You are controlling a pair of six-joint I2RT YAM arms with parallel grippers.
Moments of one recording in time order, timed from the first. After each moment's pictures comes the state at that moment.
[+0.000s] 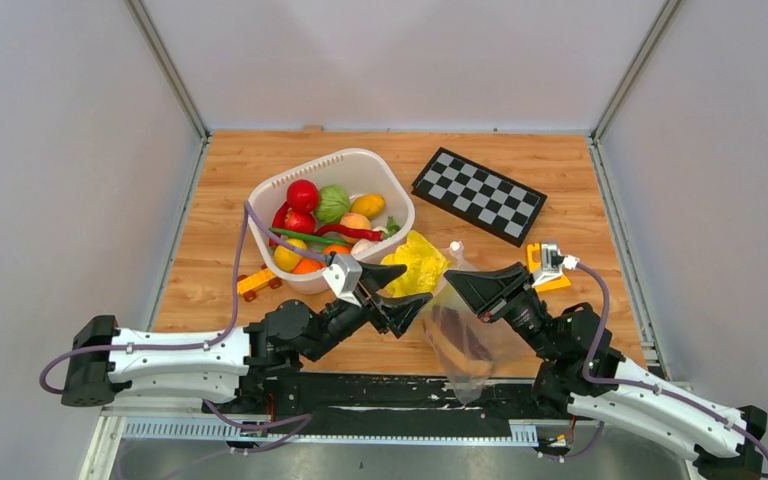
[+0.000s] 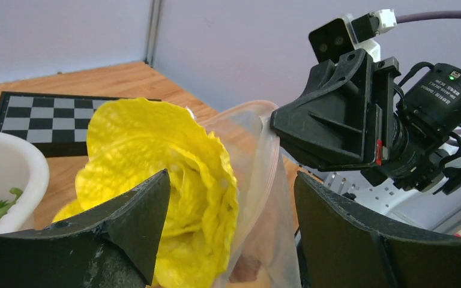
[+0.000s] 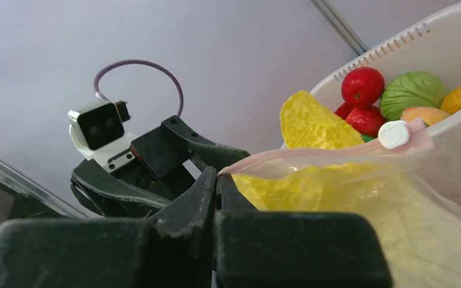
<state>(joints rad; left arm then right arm) -1.41 0.93 0.54 0.66 -0.45 -0.22 1.09 0.35 0.36 0.35 0.26 0.82</state>
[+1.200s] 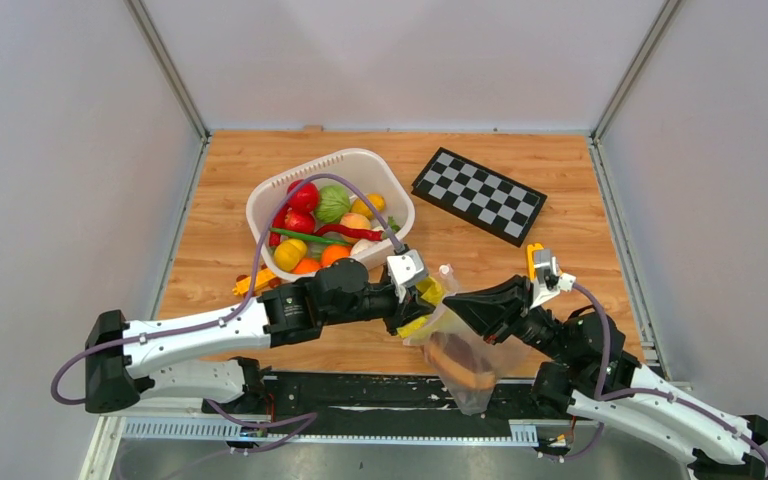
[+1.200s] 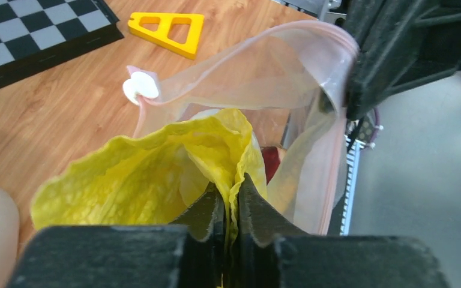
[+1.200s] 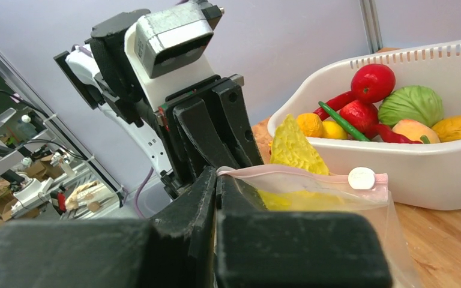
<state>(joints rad) -1.23 1.10 0.84 0.01 0.06 -0.16 1.09 0.25 0.40 0.17 -0.01 0.49</state>
